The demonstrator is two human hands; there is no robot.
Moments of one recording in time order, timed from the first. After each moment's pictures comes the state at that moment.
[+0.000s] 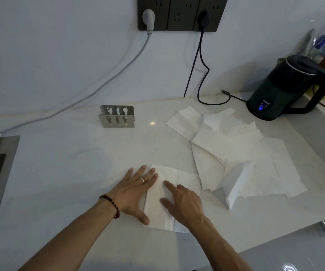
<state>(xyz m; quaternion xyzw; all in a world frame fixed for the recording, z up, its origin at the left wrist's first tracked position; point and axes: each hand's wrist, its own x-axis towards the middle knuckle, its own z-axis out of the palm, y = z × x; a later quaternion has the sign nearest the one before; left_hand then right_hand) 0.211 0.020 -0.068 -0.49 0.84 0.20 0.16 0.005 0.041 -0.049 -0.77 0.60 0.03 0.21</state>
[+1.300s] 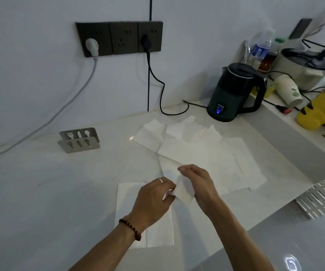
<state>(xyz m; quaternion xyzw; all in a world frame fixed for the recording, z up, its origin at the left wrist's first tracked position) 0.058 0.018 -0.009 -0.49 0.78 0.24 -0.30 -0.097 0.010 0.038 -0.37 0.64 -0.42 0.53</state>
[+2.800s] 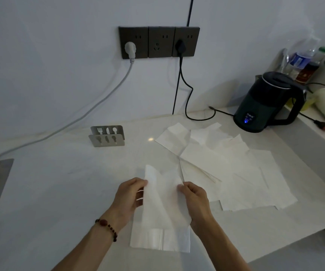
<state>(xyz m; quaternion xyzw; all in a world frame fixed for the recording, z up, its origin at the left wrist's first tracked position) 0.148 0.020 0.014 -0.58 0.23 0.64 -0.44 -0.034 0.023 0.009 -0.33 0.63 -0.39 0.59</state>
